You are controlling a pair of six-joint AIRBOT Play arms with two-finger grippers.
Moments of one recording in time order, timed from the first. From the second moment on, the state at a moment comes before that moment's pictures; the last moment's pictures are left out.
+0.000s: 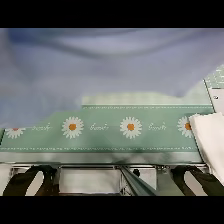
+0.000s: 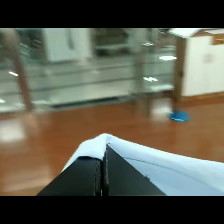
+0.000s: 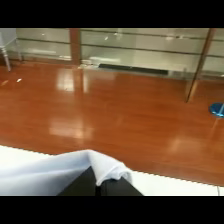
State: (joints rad) left arm 0.16 -0.67 1.99 1.24 -1.26 -1.42; right arm -0.22 -0.85 2.16 -1.16 1.48 1.48
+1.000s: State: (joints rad) left arm 0.10 -0.95 1.14 1.23 -0.91 -1.50; right arm -0.19 -1.01 1.23 -1.08 1.16 1.41
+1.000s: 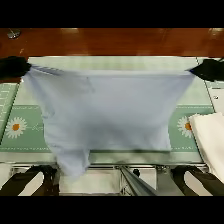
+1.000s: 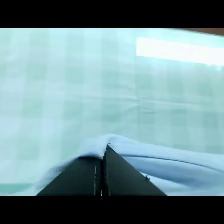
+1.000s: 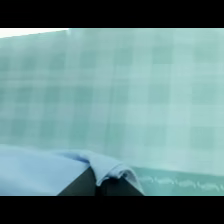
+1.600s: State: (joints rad) left arm 0.10 -1.45 1.36 1.14 -0.90 -1.62; right arm -0.17 -1.65 1.55 -0.96 1.09 1.40
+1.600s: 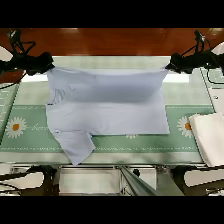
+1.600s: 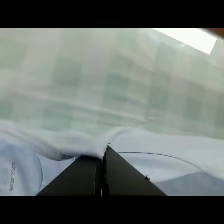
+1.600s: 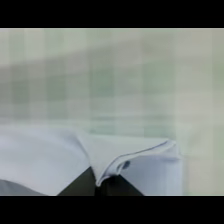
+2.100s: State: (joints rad) left arm 0.12 -1.46 1.20 1.25 -1.22 -1.51; right arm -0.16 -1.67 1.44 -1.09 1.30 1.38
